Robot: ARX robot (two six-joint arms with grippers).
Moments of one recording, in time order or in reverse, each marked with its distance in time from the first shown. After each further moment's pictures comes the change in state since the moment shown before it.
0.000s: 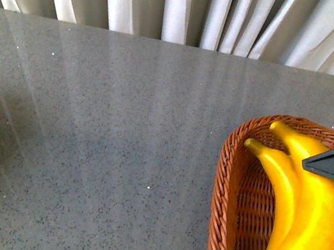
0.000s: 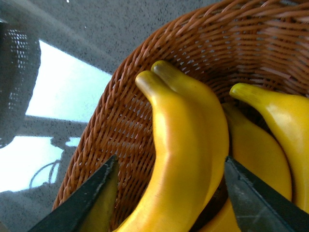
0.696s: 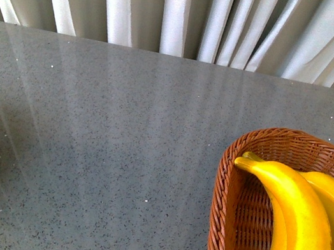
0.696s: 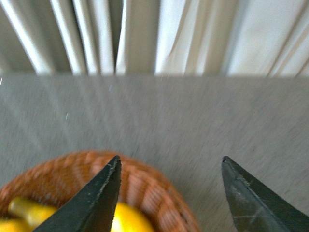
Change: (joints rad) left arm 0.000 0.000 0.000 0.000 0.000 0.000; right arm -0.020 -0.175 -0.461 1.136 0.545 0.080
